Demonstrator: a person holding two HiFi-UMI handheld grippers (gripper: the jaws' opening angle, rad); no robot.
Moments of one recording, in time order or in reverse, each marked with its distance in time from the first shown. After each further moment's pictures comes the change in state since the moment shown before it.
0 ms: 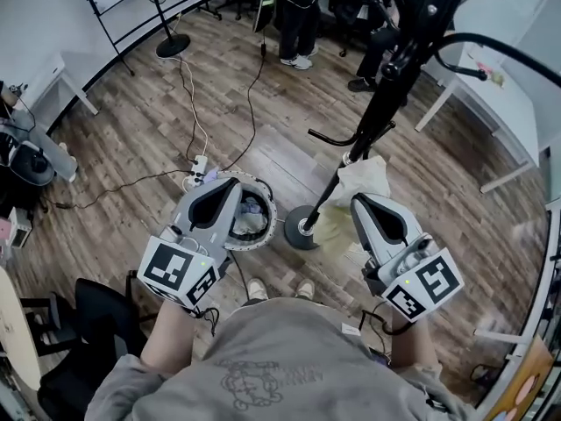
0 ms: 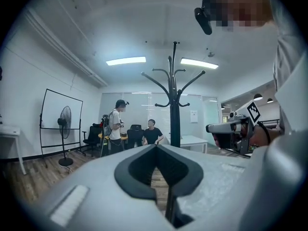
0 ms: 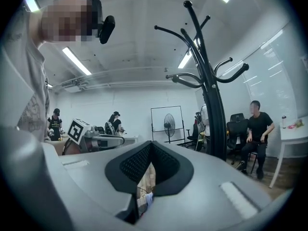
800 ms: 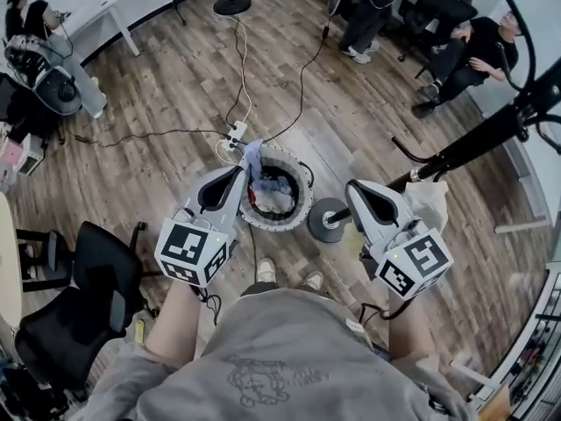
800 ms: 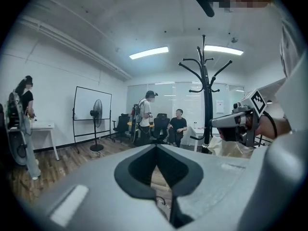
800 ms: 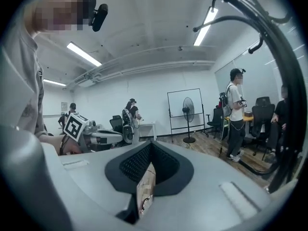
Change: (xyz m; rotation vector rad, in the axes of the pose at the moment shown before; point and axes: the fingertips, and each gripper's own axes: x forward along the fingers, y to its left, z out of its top) left arm -0.094 0.127 -0.081 -0.063 0.118 0.291; right arm 0.141 0.080 -0.064 -0.005 0.180 0.218
